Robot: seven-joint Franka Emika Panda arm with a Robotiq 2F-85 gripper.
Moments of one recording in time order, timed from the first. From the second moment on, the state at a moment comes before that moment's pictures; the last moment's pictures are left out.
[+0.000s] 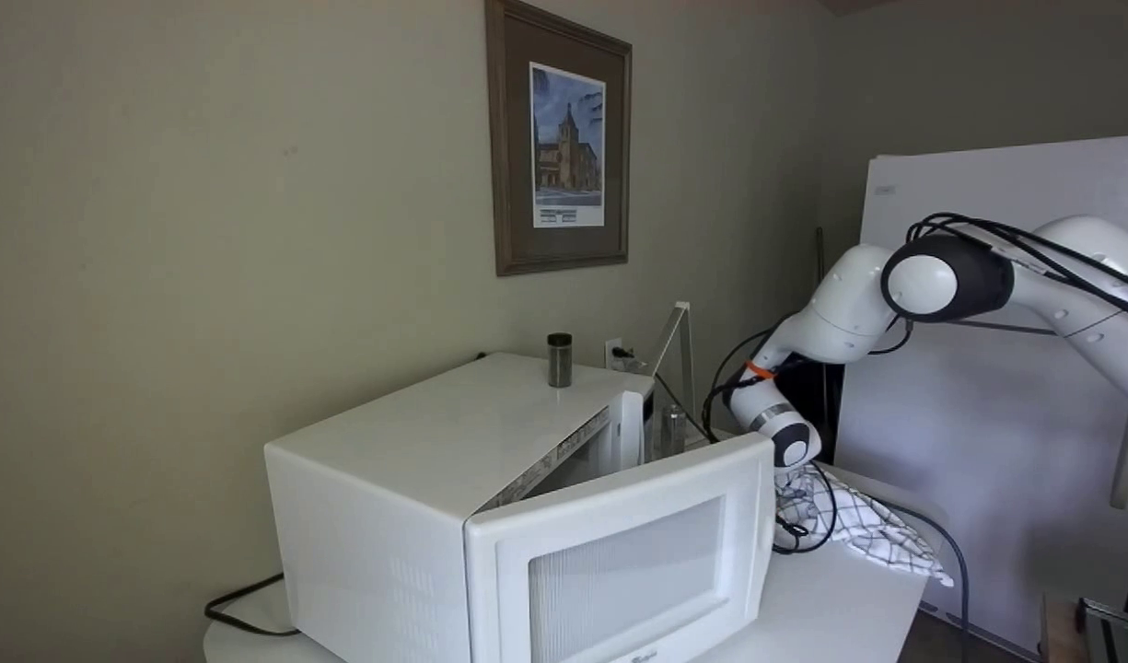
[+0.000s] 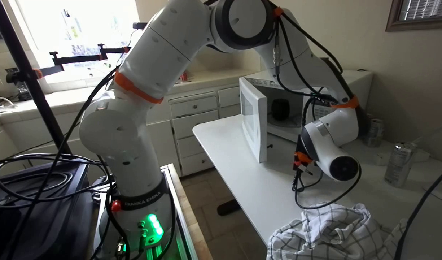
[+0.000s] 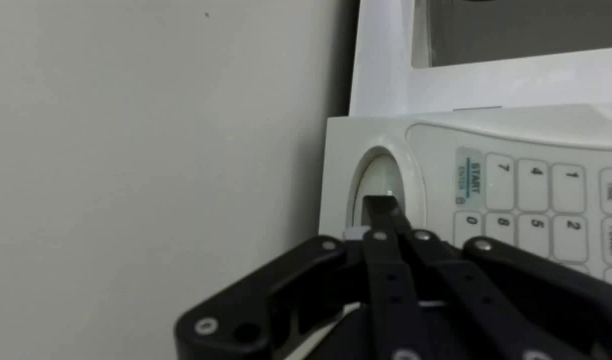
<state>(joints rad) -0.13 0.78 -0.14 -1.90 1.81 2.04 -0.94</state>
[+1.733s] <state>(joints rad) -0.12 -0.09 -0.14 -2.28 0.65 2.22 -0.41</state>
